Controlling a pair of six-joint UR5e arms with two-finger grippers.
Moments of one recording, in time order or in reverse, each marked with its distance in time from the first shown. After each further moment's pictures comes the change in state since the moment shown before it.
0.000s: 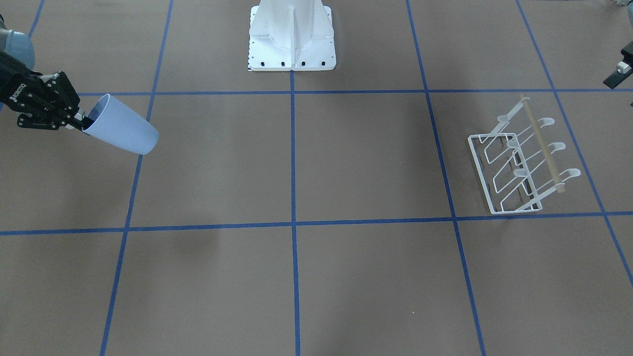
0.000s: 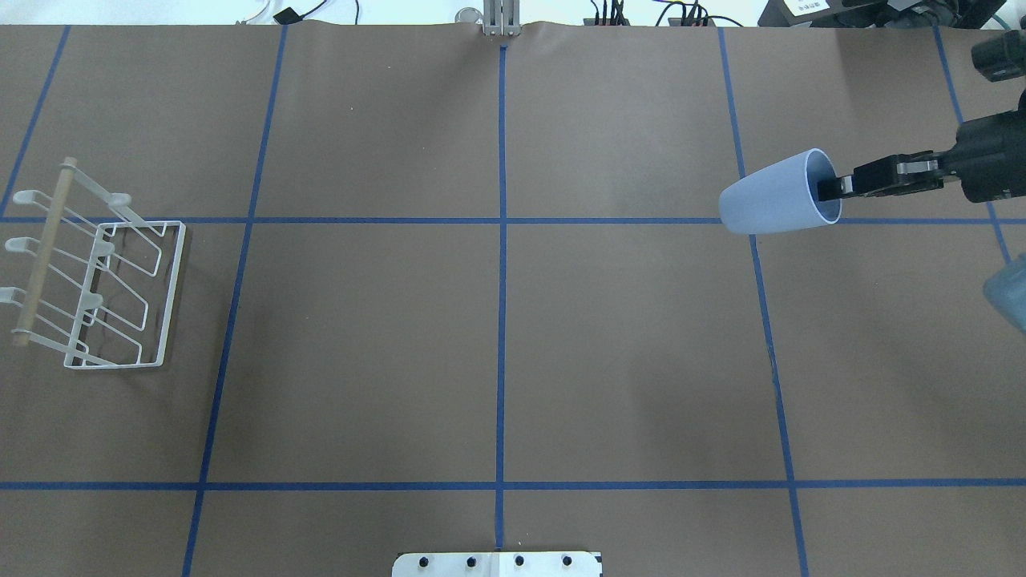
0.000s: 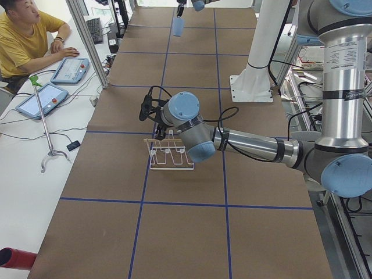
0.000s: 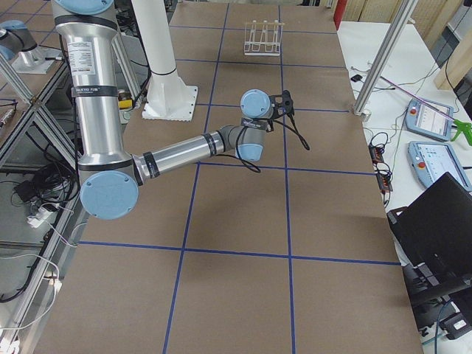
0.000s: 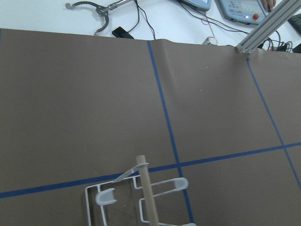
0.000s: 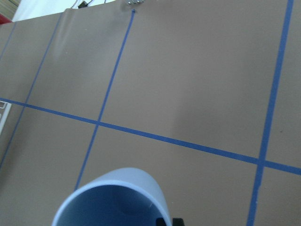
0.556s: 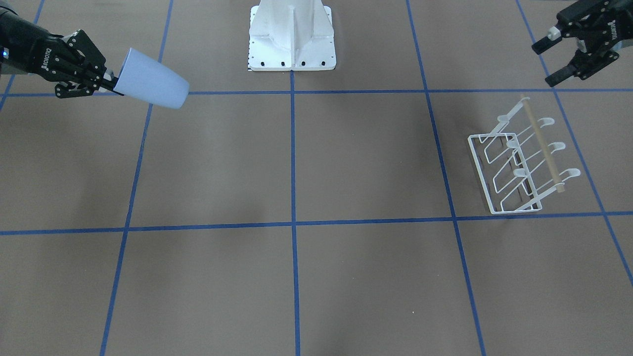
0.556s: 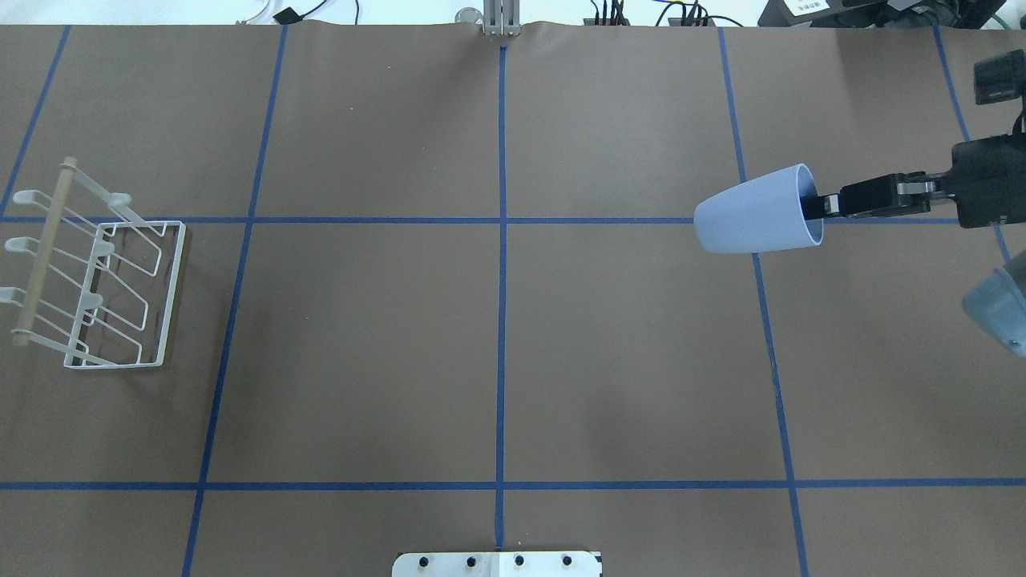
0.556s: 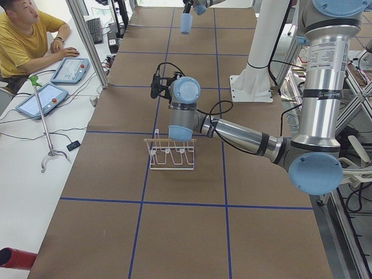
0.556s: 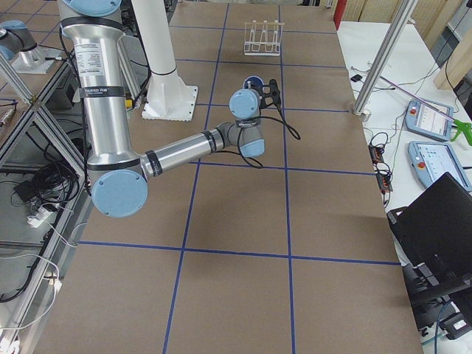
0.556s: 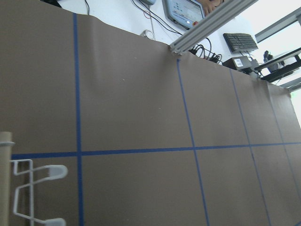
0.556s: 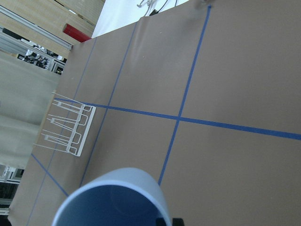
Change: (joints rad) left arm 0.185 -0.141 -0.028 -0.378 0.005 -0.639; right arm -0.087 0.032 -0.001 0.348 -0.036 0.301
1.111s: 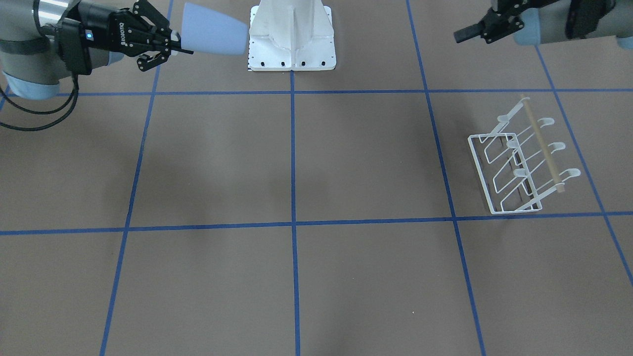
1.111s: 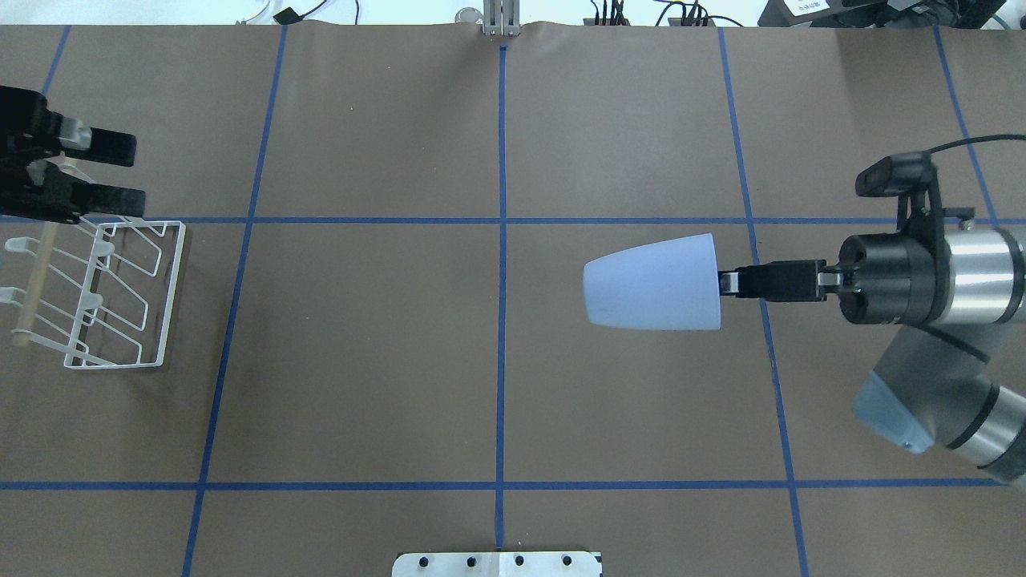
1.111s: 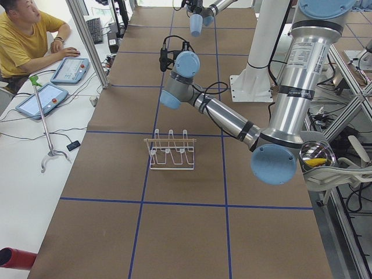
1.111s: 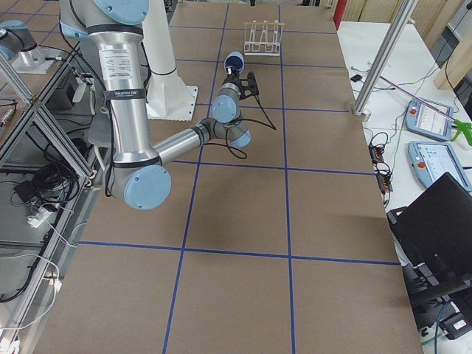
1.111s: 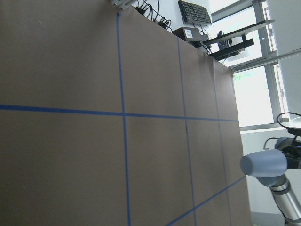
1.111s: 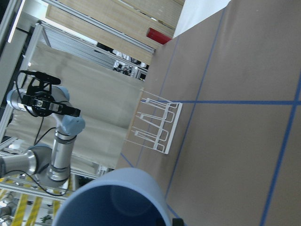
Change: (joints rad) left arm 0.256 -0.152 -0.090 -0.136 0.237 -0.370; right arm -0.355 0.036 -0.003 0.317 -0.398 0.124
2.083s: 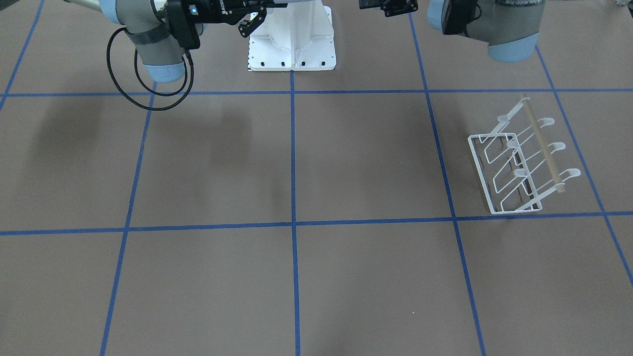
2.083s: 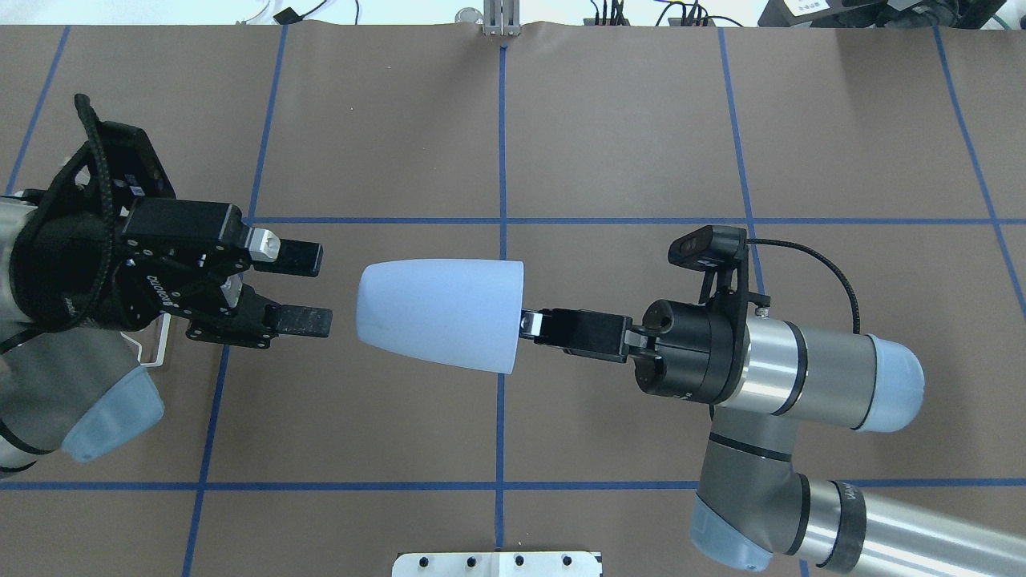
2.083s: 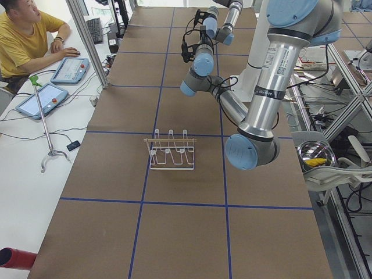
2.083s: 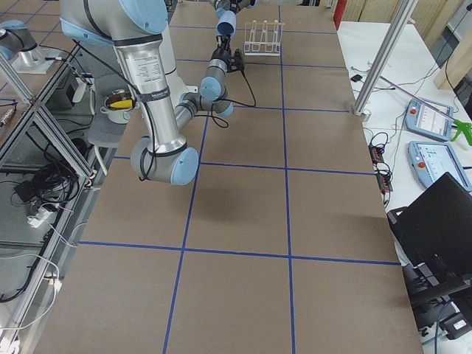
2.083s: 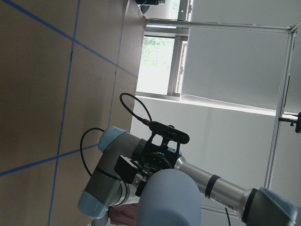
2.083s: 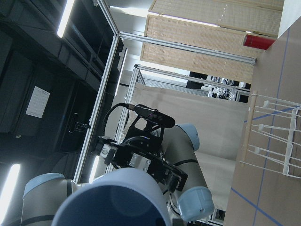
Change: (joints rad) left arm 0.308 -0.079 -0.015 -0.066 0.228 -0.147; right arm -0.279 0.272 -0.068 0.027 -0.383 -0.045
